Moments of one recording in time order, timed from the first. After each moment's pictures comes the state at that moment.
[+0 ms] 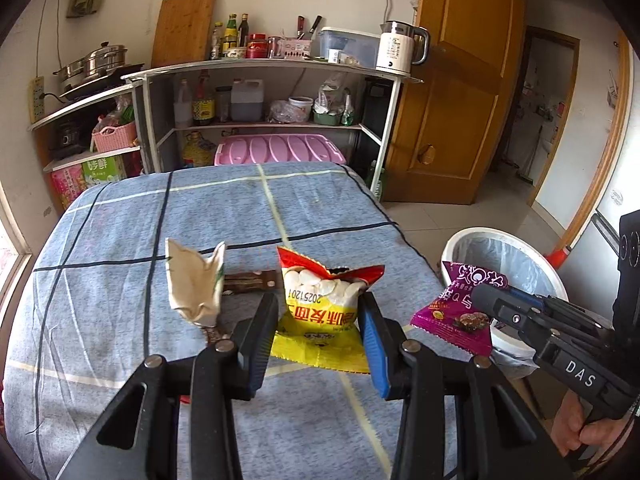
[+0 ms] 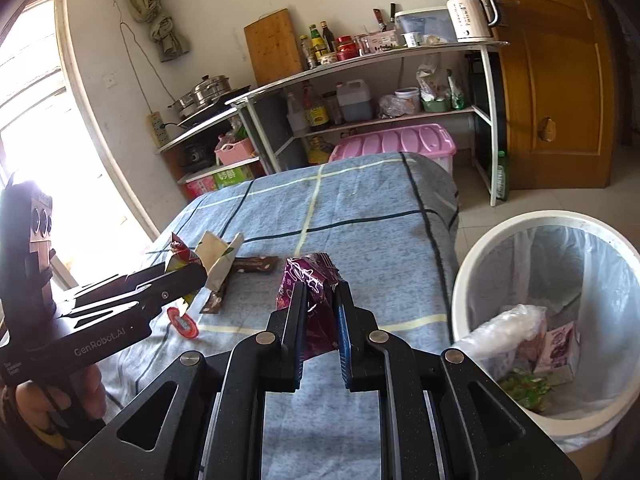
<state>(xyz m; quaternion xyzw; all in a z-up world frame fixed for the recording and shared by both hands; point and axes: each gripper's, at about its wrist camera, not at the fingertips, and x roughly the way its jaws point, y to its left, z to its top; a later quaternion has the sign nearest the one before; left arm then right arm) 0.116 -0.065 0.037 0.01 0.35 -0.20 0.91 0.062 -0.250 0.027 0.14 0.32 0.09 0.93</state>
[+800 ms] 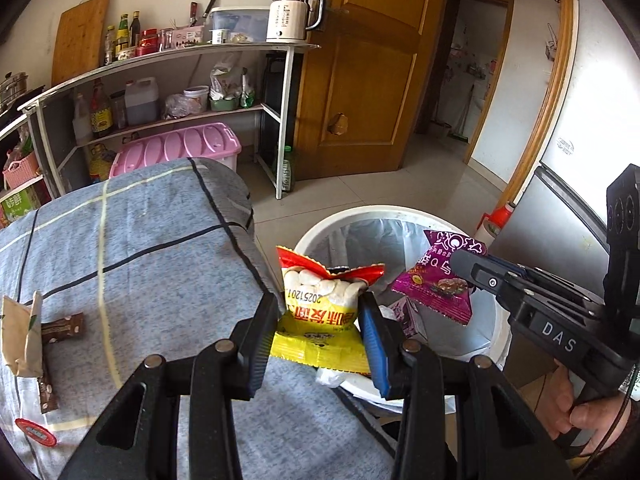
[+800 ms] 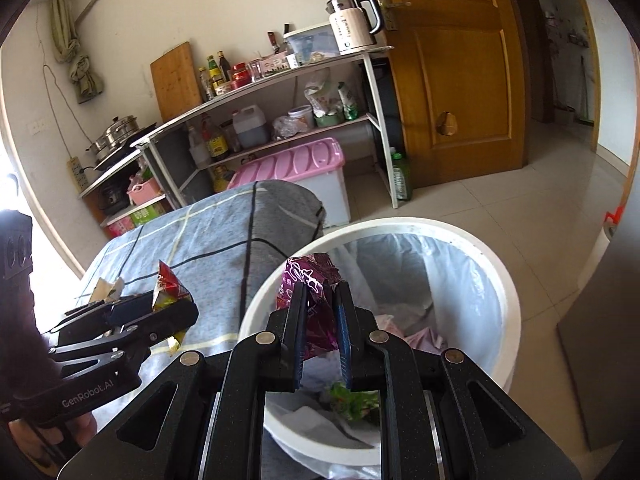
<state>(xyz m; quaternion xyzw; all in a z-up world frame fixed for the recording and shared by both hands) 0.119 -0.229 0.022 0.06 0.37 -0.33 0.87 0.035 -0.391 0.019 0.17 0.32 -0.07 0.93</state>
